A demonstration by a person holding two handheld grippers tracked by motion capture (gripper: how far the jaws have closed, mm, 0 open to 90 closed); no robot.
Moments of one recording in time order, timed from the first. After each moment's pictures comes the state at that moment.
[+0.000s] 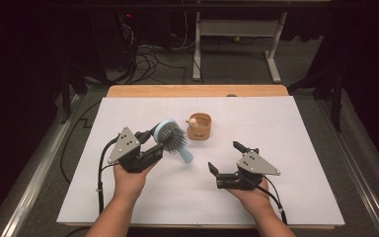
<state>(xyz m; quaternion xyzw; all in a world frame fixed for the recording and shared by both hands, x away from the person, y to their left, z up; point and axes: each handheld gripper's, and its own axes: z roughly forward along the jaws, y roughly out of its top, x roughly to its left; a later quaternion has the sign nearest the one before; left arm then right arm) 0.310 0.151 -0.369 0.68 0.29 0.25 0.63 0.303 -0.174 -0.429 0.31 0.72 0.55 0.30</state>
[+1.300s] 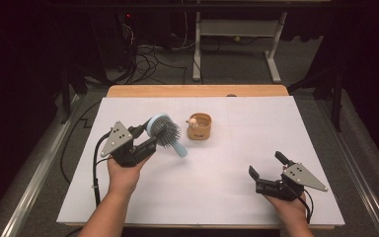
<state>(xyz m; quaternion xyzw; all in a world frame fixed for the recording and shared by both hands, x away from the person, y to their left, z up) 0.320 0.161 -0.359 0.67 0.30 0.25 0.63 0.284 -0.268 -0.451 0.39 0.66 0.54 0.33</state>
